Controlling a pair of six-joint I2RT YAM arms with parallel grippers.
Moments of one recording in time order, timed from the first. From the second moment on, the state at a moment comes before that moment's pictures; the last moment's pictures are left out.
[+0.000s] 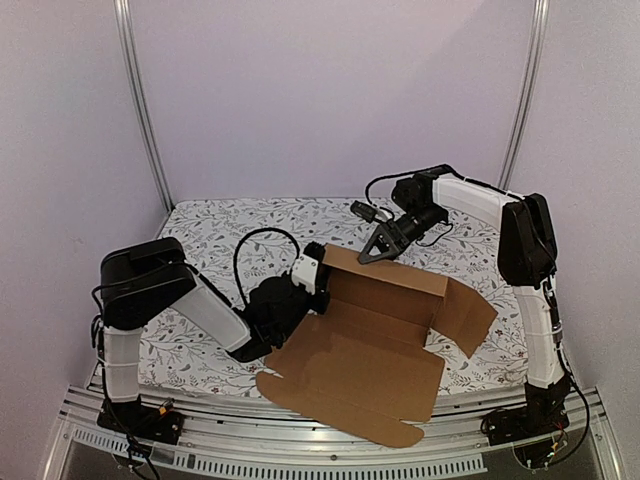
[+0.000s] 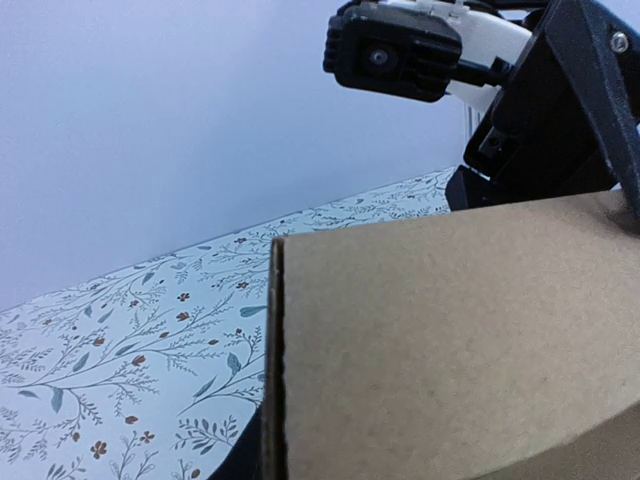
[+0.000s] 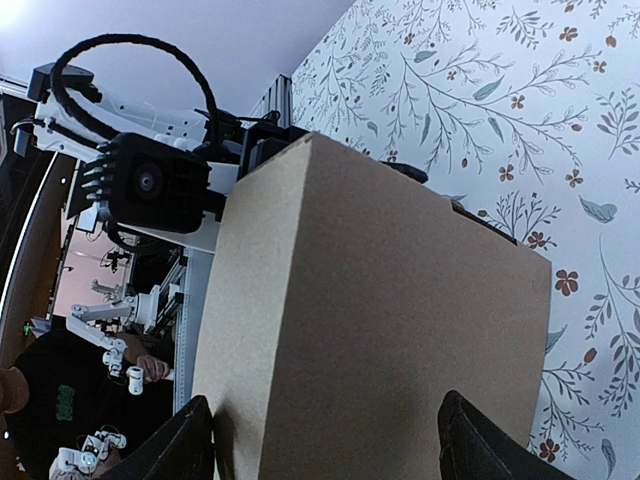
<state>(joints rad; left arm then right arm) -1.02 2.07 0.82 1.24 -0.56 0.10 0.48 2.30 2.04 -1.35 -1.16 -0.55</state>
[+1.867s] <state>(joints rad) -1.03 2.13 0.84 1.19 -0.62 0.08 0.34 2.29 2.14 -1.34 -1.04 -0.50</state>
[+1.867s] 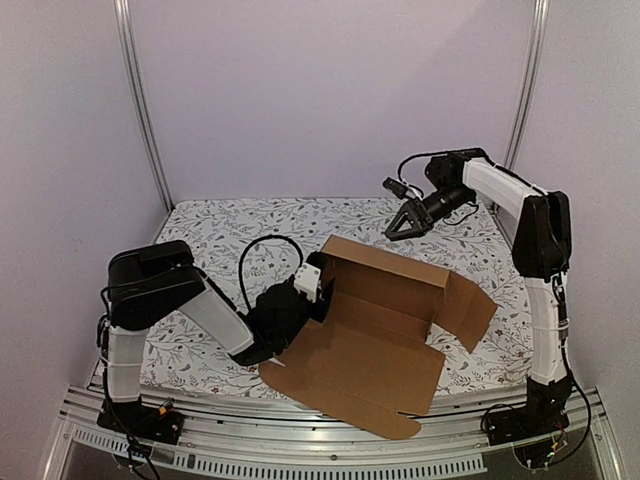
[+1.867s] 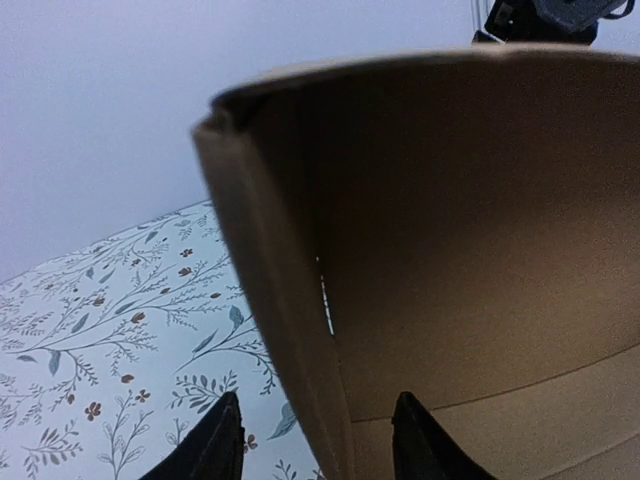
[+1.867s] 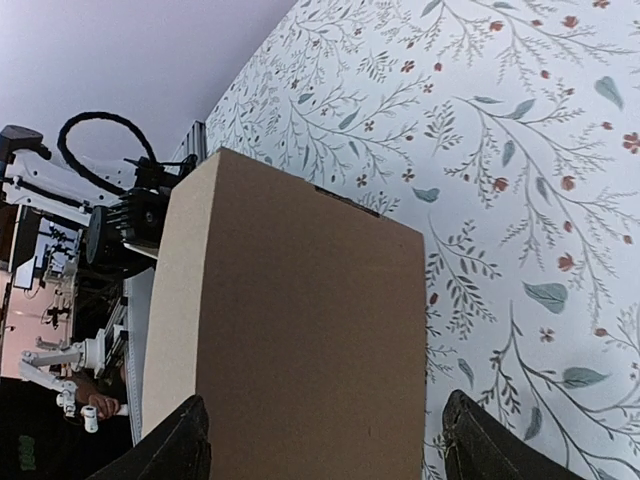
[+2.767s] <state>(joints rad) -1.00 1.78 1.54 -0.11 -0.15 0.10 -0.07 1.54 1.18 -1.25 -0.39 -0.47</state>
